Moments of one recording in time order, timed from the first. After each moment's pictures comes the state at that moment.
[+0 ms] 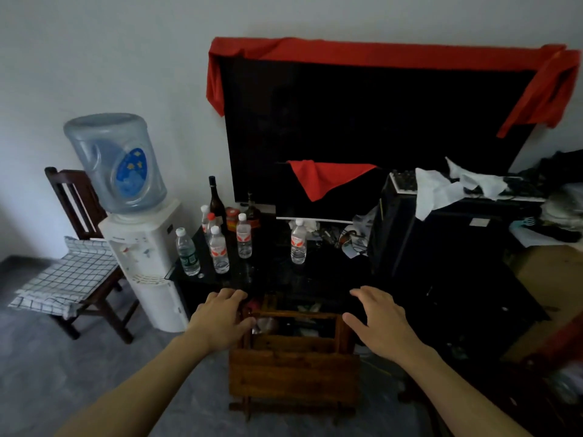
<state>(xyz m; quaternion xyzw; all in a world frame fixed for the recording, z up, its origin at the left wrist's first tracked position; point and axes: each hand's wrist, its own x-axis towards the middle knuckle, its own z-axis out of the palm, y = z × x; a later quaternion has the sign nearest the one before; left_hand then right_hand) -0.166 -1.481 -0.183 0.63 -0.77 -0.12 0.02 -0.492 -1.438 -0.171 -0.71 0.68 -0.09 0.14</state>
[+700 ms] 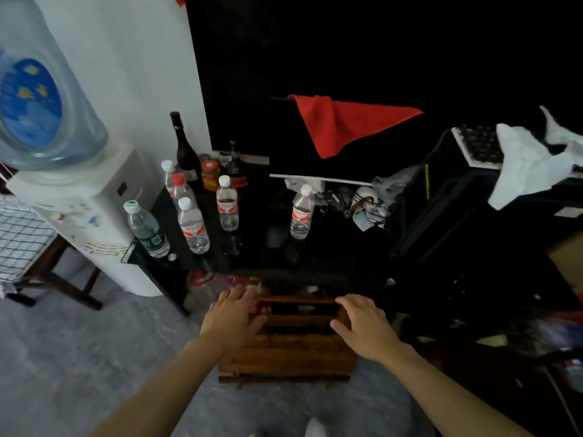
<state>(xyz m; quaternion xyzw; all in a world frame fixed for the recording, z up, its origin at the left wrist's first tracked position) -0.171 -1.666 -0.324 0.61 -0.76 -0.21 -0.01 -0.457 -1.627 -0.311 -0.69 0.68 0.05 0.24</state>
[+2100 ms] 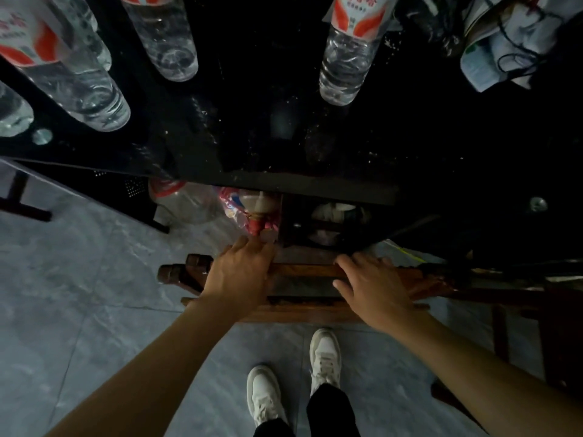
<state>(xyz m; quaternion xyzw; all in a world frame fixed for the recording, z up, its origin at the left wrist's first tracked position) -0.208 -1.746 -0.626 0.55 -0.81 -0.19 -0.07 -0.448 -1.707 -0.644 -0.77 0.62 0.07 0.10</state>
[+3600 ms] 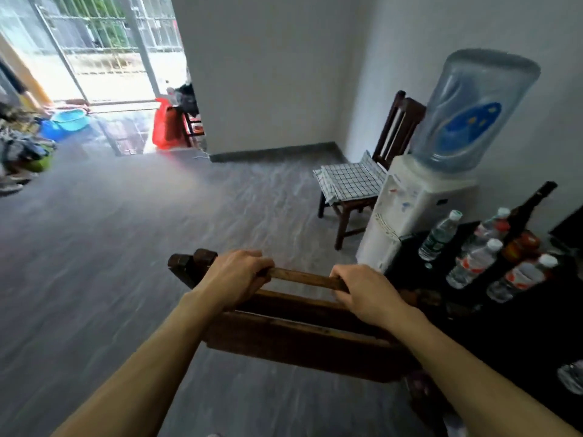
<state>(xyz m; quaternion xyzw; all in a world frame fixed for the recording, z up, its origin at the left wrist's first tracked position) 0.009 -1.267 -0.187 0.87 -0.48 -0.01 0.08 -0.127 -1.503 -0.182 -0.98 0.05 0.04 0.18</state>
